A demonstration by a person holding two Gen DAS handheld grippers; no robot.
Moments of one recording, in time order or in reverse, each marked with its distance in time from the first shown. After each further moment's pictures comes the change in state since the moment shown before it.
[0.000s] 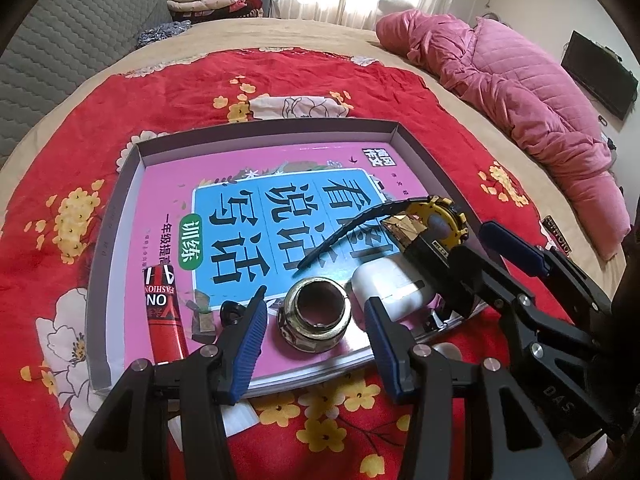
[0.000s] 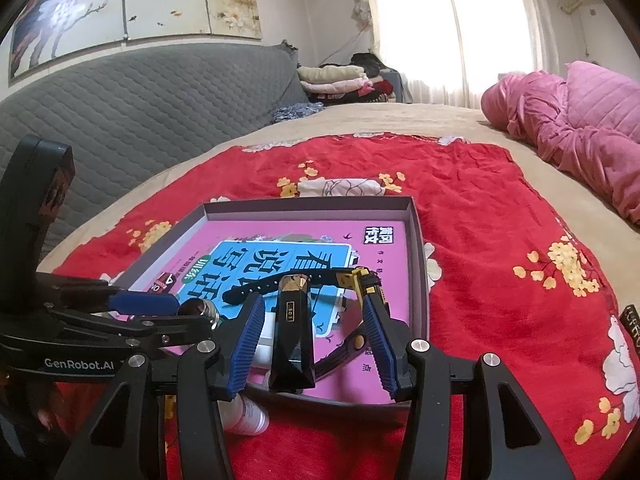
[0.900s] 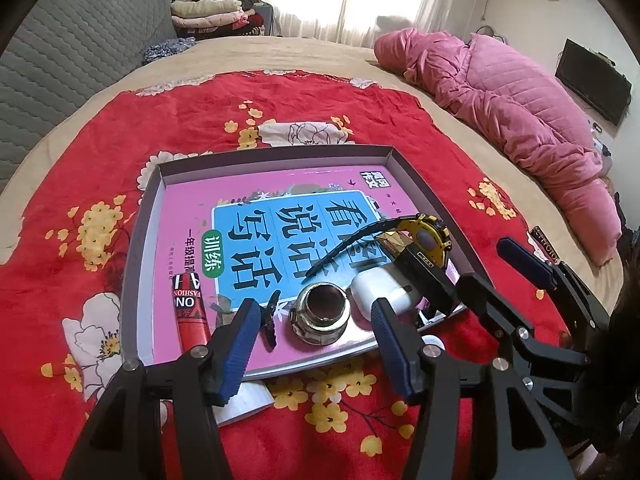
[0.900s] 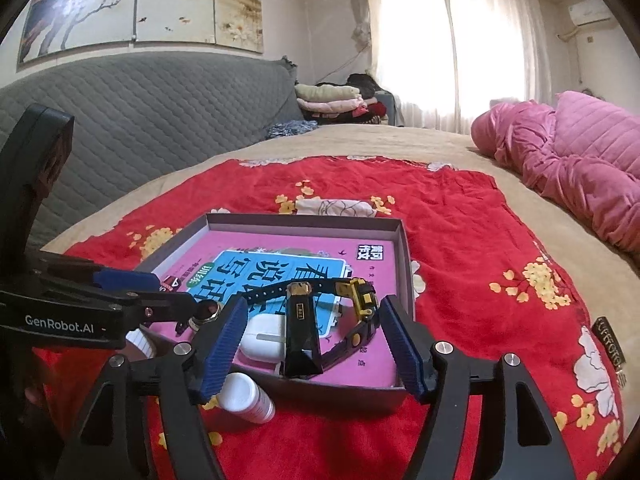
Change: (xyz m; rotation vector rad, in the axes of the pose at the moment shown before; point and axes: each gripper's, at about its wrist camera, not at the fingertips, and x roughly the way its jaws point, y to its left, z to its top) left arm -0.035 0.004 -0.002 0.002 -0.064 0.002; right arm -0.032 0.018 -0.003 -0.049 -0.067 -0.071
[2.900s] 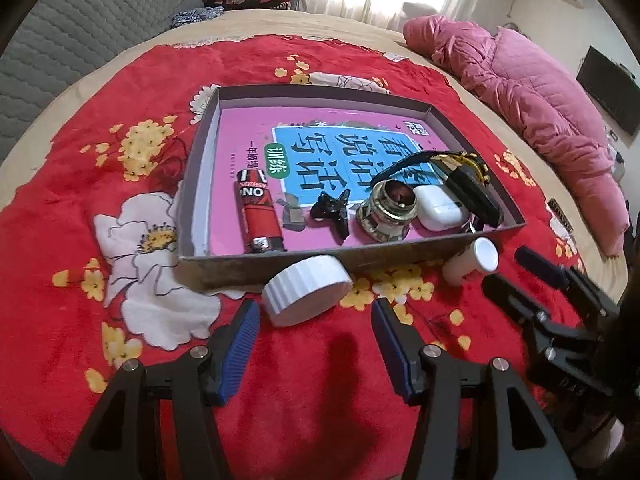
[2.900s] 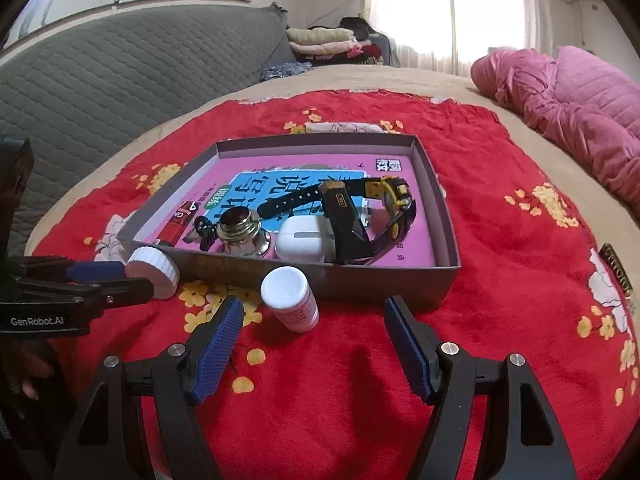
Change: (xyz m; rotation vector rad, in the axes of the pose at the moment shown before) left arm -0.008 0.045 -0.062 -0.083 0.080 0.024; right arm 0.004 0.029 -0.039 0.054 0.238 0.004
